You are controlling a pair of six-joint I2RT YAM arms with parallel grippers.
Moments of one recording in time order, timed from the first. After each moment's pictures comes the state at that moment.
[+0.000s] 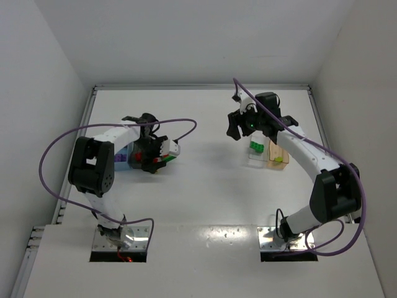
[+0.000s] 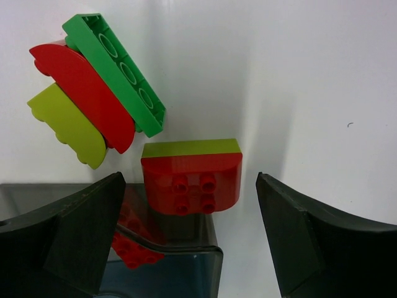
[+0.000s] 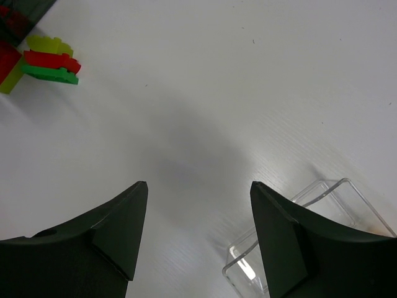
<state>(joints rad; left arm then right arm) -0.23 1.77 1.19 -0.91 0.36 1.28 0.30 1.51 1.14 -0.31 -0.35 -0.17</state>
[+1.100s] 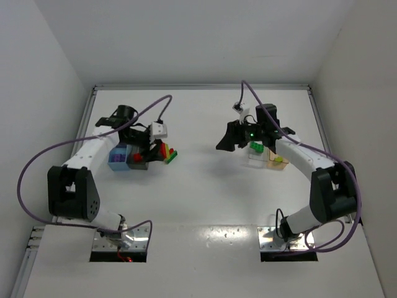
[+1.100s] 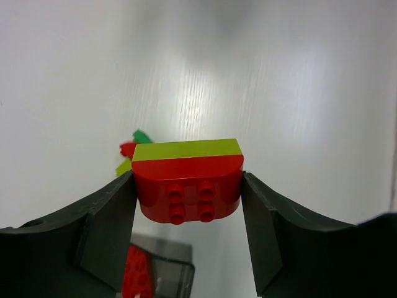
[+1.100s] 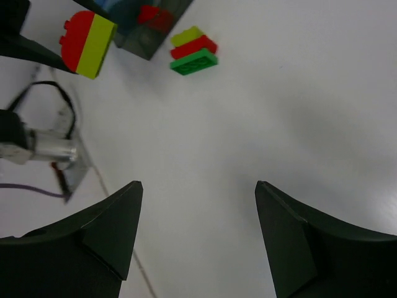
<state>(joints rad) -0.11 1.50 1.14 -0.87 0.82 1.16 0.28 1.51 0.97 -0.16 -0.73 0.07</state>
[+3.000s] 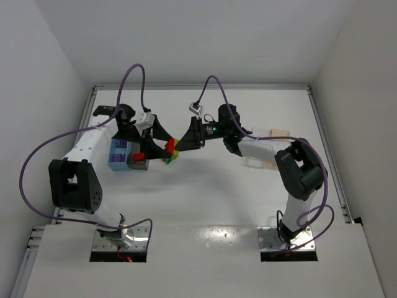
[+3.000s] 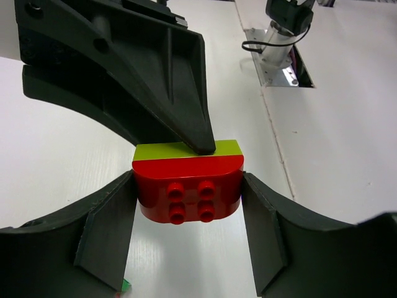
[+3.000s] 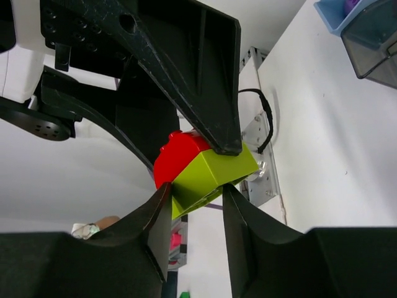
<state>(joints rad) -0.09 1.56 1.32 -1.31 1.42 1.46 0.60 1.83 1.09 0.68 -1.08 1.09</state>
